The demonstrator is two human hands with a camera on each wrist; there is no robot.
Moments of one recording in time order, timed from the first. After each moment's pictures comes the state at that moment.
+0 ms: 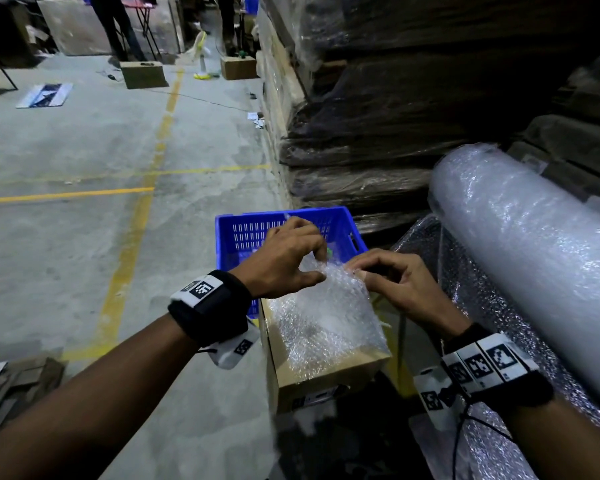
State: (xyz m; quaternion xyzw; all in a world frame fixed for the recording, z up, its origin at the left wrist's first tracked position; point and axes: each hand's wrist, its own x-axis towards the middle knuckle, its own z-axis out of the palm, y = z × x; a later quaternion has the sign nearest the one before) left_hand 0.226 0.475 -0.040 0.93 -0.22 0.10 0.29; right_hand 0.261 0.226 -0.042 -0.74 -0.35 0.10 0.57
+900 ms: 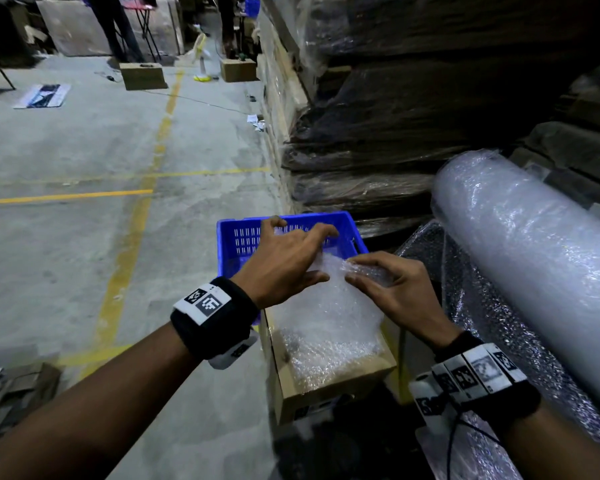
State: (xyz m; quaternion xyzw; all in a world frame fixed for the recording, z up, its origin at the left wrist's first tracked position) left_hand 0.227 0.480 -0.031 0.97 -0.17 0.14 0.10; right_hand 0.274 0.247 -0.059 -0.80 -0.38 -0.13 0.46
